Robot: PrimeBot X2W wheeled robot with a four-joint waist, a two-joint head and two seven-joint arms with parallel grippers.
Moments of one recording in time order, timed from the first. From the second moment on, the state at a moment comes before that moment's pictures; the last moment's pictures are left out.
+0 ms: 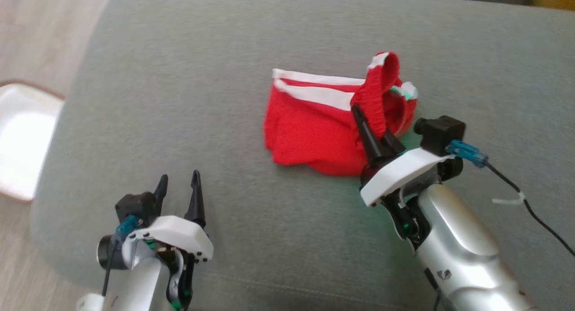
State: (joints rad) left arm -0.22 0.03 -0.23 0.55 -0.30 0.07 -0.26; right arm -0.49 -0.06 0.46 0.56 0.54 0.13 -0.14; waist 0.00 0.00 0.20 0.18
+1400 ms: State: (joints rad) left arm -0.16 0.04 -0.17 0.41 -0.19 0.10 -0.26; right arm -0.33 -0.06 0.11 0.50 0.26 0.13 -0.25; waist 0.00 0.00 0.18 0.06
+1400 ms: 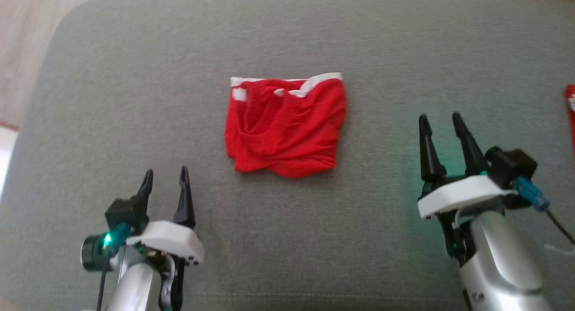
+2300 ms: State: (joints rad) left arm -0.05 0.04 -0.16 0.39 -0.17 0.07 -0.26; right arm -0.23 -0.06 0.21 0.53 0.28 0.13 -0.25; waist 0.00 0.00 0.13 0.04
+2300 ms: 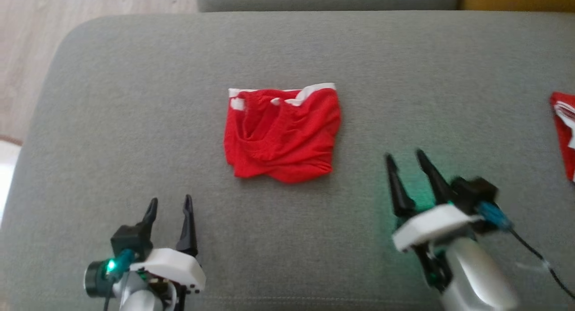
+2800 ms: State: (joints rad) left arm -0.07 0.04 -0.25 0.39 -0.22 0.08 -0.26; right arm -0.50 -0.06 0.49 0.67 0.47 0.13 -0.17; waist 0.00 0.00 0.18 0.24
